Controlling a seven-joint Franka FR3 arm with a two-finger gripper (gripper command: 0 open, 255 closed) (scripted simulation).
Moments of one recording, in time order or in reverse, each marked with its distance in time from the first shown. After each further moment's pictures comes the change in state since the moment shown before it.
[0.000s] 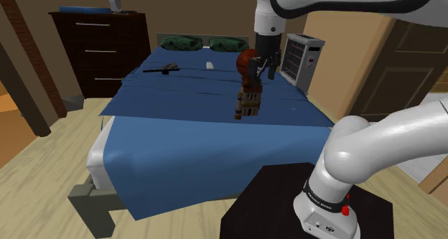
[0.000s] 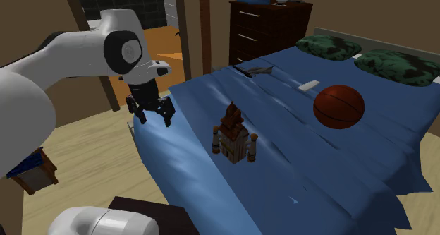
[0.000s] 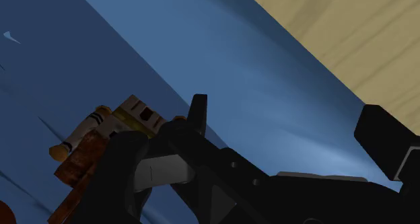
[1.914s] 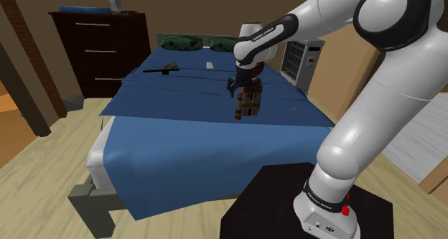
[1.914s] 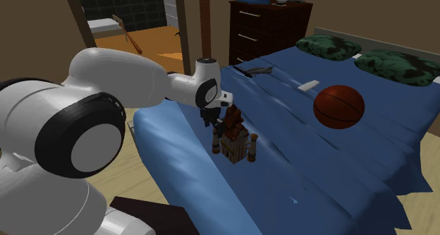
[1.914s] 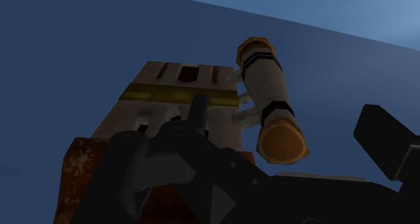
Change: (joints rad) arm -0.204 0.635 -0.159 0.066 0.035 0.664 0.303
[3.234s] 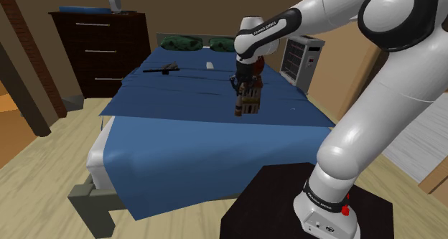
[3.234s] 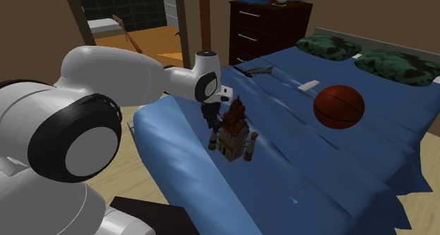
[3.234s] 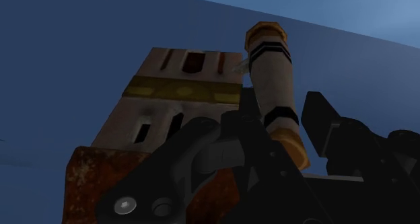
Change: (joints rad) arm 0.001 -0.023 0.002 0.038 -0.001 -0.063 0.002
